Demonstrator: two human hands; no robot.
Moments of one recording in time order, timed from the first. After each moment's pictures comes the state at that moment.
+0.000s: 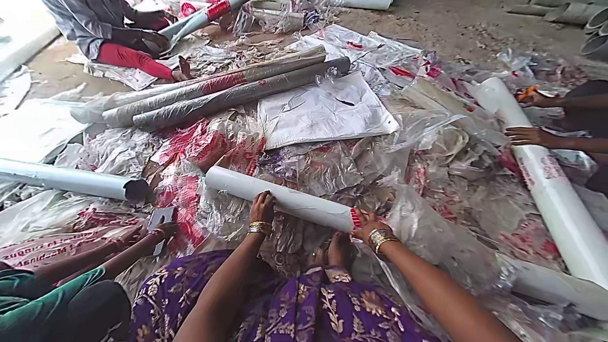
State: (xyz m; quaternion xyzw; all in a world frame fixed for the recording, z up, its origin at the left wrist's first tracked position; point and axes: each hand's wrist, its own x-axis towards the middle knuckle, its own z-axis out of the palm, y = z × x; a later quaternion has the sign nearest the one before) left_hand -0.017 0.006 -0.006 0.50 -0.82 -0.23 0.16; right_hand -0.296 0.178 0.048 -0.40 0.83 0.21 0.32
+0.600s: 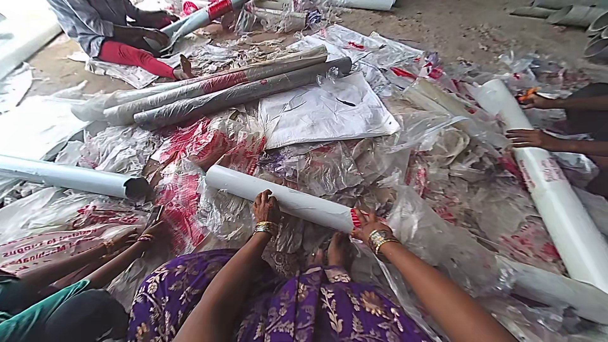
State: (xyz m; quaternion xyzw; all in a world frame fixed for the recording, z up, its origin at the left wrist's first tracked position) left_hand -0.037 0.017 0.003 0.57 -0.79 -0.18 0.11; right_hand -0.294 0.177 0.049 -0.41 0.83 0.21 0.32
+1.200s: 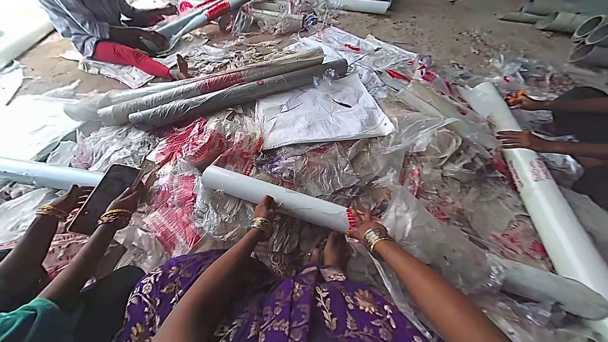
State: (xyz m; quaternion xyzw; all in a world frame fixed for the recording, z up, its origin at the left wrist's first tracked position) left_hand -0.029 0.009 0.009 0.55 -0.70 -0.45 0.10; right_hand -0.295 0.177 0.048 -0.41 0.83 0.22 0.32
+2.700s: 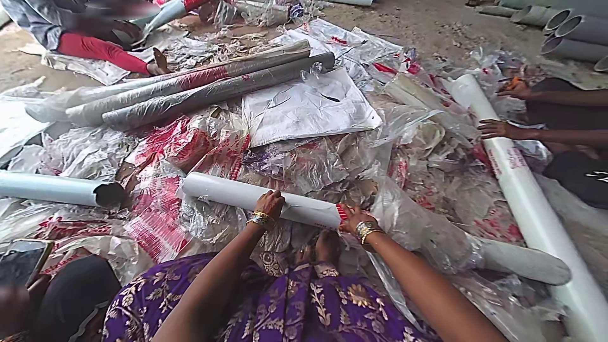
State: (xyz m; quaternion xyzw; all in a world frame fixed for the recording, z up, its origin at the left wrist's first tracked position) left_hand -0.073 0.009 0.040 0.35 -0.90 -0.23 -0.12; right_hand -0.306 0.175 0.046 -0.42 0.81 0.23 0.33
